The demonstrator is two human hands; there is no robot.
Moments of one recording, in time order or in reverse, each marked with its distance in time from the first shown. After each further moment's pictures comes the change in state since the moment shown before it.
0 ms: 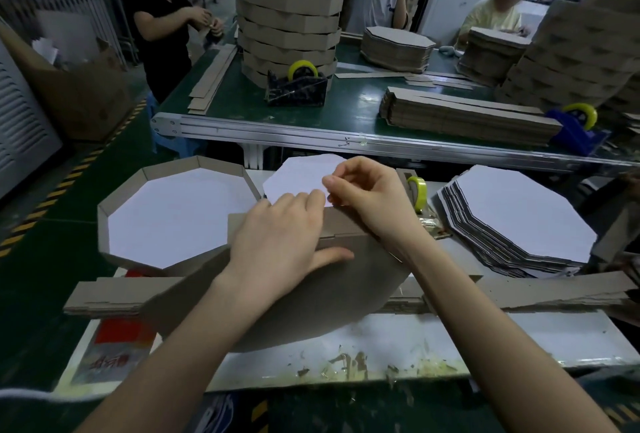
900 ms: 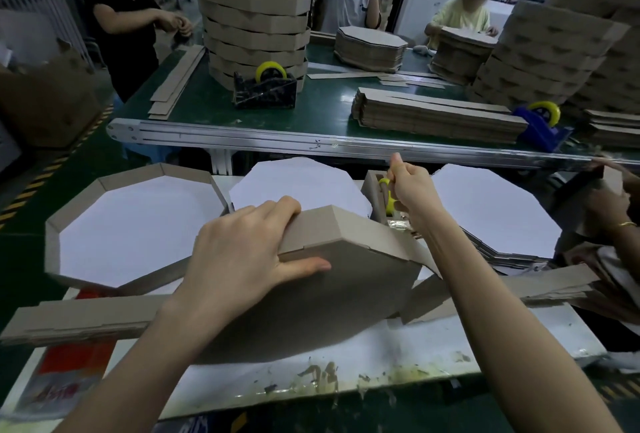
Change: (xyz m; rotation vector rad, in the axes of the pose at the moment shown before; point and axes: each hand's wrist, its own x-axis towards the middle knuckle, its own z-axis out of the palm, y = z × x) left_hand 0.012 0.017 -0.004 -0.213 -0.046 -0.027; right_hand 0.047 0.048 -0.117 -0.215 0.374 0.403
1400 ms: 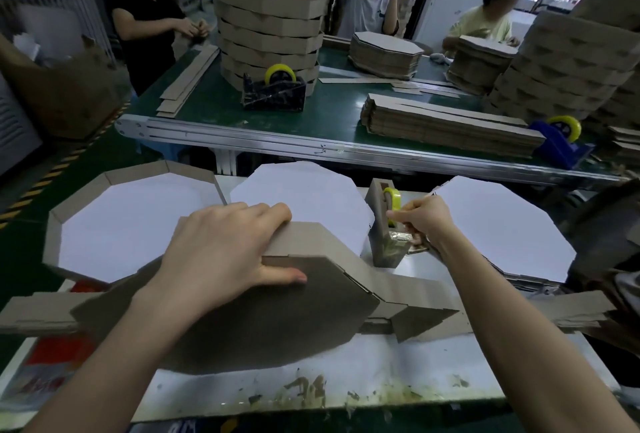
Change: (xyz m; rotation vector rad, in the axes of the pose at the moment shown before) left_hand 0.020 -0.007 0.003 0.163 -0.157 0.023; right_hand 0.068 0.068 -0.035 -0.363 -0.062 0.092
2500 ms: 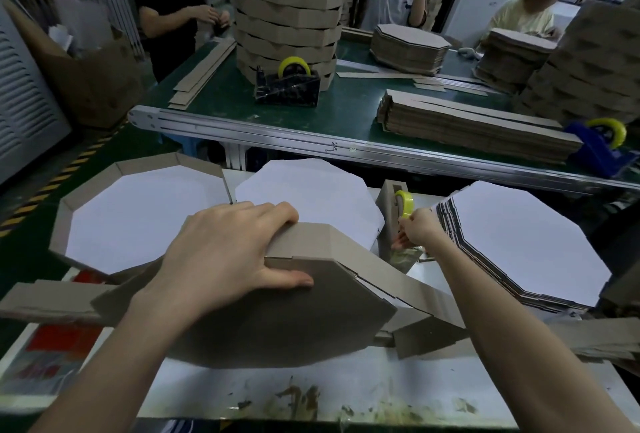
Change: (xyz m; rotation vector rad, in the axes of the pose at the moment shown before) left_hand 0.021 0.013 0.014 -0.089 -0.020 -0.051; right_hand 0.057 0.025 0.032 0.003 -0.174 0.088
